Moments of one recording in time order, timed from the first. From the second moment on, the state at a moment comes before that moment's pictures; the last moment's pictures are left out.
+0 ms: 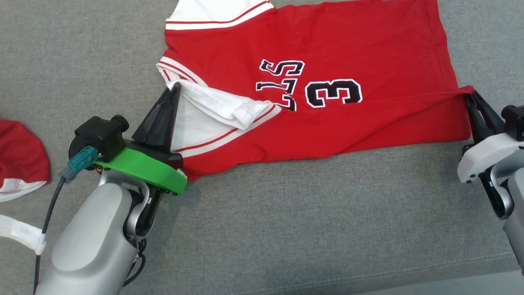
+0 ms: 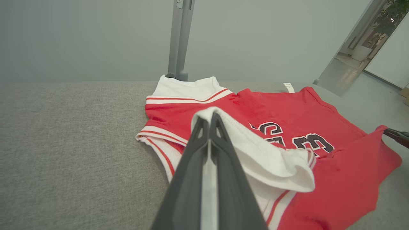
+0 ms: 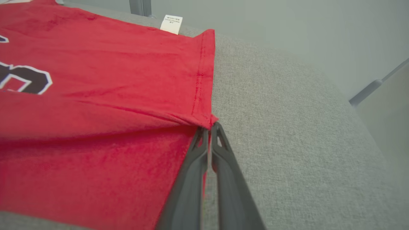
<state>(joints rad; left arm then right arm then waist) -0.55 0.32 -0.53 0.28 -0.66 -0.07 -0.24 -0.51 -0.45 0.18 0.55 0.27 0.13 -0.22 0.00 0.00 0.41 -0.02</state>
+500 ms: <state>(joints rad) -0.54 0.27 -0.46 0.34 -0.64 -0.04 -0.26 -0.55 -0.37 0.07 0.50 0.21 0.13 -0.26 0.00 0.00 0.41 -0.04</state>
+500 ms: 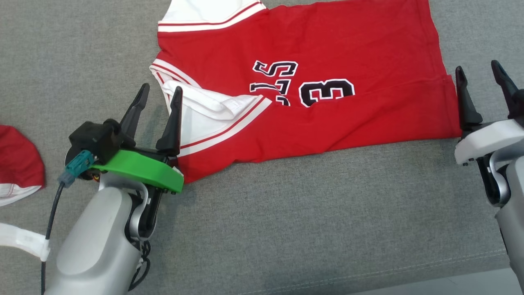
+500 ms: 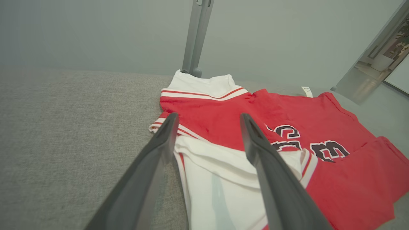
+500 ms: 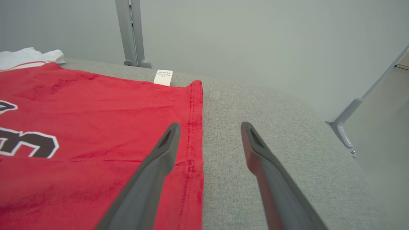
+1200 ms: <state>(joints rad) -0.23 0.21 -0.41 0.18 -0.95 0.10 0.04 -0.25 -0.29 -0.01 0.32 0.32 0.13 -0.26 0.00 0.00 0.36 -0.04</state>
